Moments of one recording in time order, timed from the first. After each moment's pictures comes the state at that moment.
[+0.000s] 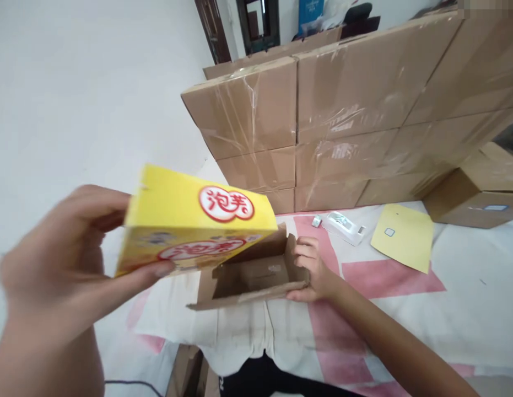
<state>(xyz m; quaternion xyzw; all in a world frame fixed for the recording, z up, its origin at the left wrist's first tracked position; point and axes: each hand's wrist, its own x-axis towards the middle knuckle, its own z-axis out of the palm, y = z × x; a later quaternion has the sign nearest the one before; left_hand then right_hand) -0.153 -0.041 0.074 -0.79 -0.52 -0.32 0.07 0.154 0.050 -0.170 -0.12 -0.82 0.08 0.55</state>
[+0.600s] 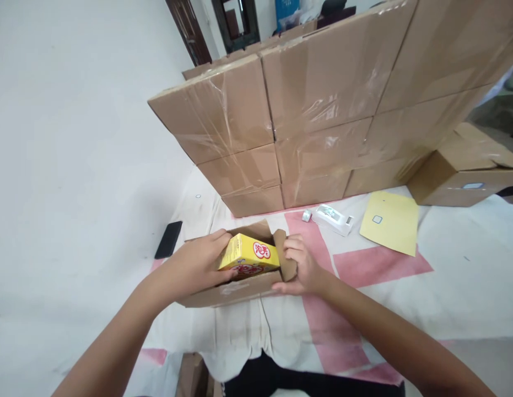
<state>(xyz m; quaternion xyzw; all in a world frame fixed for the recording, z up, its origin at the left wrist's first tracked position) -0.094 0.019 0.008 -0.82 -0.55 0.05 -0.16 0.146 0.047 -0.180 -0.17 -0.78 0.12 0.59</state>
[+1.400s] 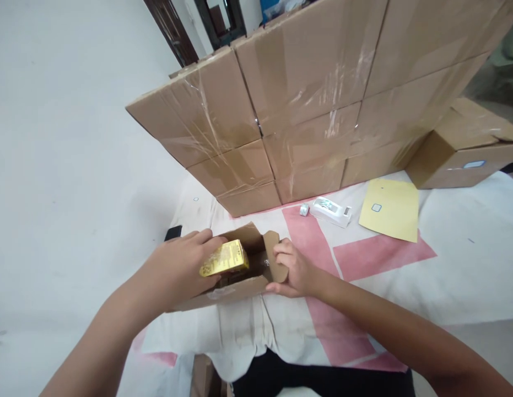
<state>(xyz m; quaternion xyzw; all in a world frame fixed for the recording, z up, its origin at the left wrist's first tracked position) -0.091 0.011 0.030 -0.82 -0.54 0.19 0.02 0.133 0.034 -0.177 -0.15 -0.78 0.13 0.59</state>
